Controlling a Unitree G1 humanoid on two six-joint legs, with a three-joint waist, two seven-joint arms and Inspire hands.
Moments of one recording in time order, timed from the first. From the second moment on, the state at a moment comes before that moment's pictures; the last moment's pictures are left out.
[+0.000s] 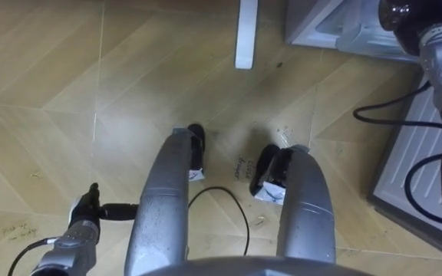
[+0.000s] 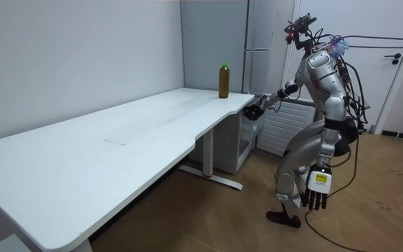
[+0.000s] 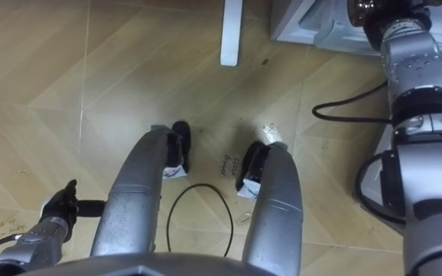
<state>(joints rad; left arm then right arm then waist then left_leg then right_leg) 0.07 0.38 -0.34 0.92 -0.50 0.00 0.20 -0.73 -0.54 0.06 1.00 1.61 0.00 -0.26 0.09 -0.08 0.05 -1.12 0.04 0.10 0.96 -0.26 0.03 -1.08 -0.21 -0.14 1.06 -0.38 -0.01</state>
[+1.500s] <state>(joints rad) 0.20 0.41 -0.35 0.80 -0.56 0.00 0.27 -0.72 -0.60 0.03 1.00 1.61 -0.05 -0.47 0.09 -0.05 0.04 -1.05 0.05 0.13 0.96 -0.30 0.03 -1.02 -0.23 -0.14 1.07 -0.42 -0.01</state>
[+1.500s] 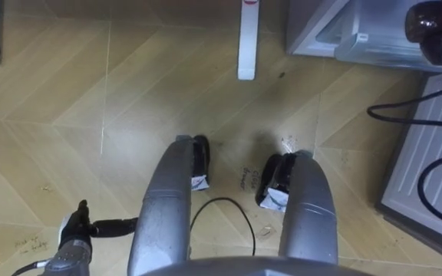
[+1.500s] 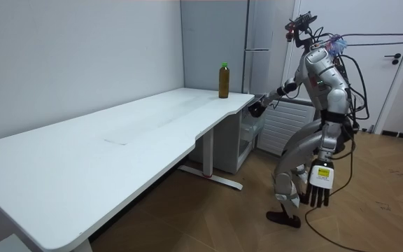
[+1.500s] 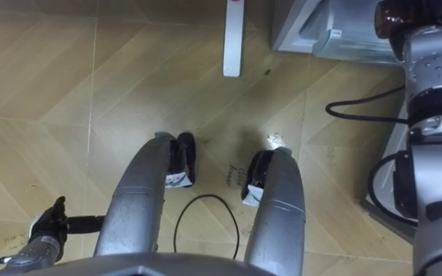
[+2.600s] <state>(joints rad) 0.20 0.41 -0.38 0.76 -0.56 0.01 0.30 -0.71 -0.60 -0.02 1.05 1.69 -0.07 -0.42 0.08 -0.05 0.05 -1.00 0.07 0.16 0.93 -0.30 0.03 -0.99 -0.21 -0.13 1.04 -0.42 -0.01</state>
